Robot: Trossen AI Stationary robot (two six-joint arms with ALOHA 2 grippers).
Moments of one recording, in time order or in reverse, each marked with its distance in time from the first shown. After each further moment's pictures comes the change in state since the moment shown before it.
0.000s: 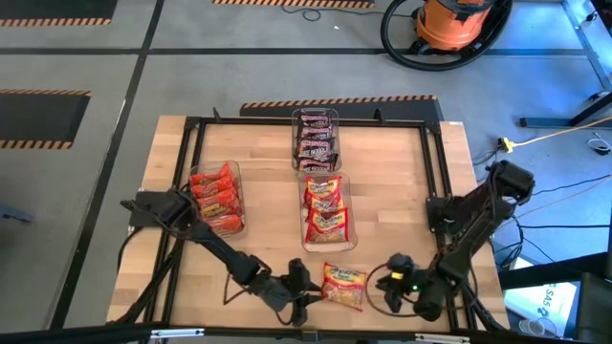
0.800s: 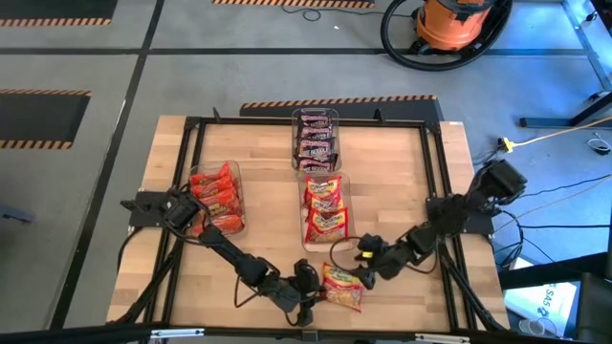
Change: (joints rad) left arm 0.032 0.103 0.084 -0.059 0.042 0.086; right arm -0.357 0.037 -0.162 0.404 -0.275 -0.410
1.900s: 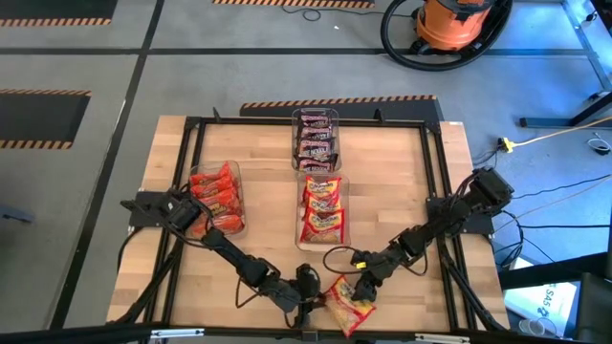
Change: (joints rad) left arm -0.003 0.039 -0.002 0.055 0.090 0.045; right arm -0.033 0.152 0.002 0.339 -0.461 0.111
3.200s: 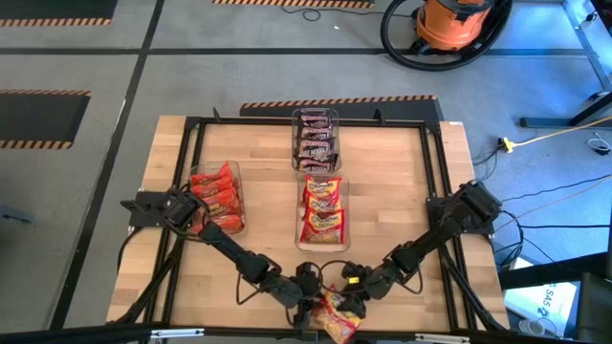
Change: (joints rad) left arm 0.026 -0.055 0.001 -0.069 0.094 -0.023; right arm 0.073 0.175 0.154 0.083 0.257 -0.061
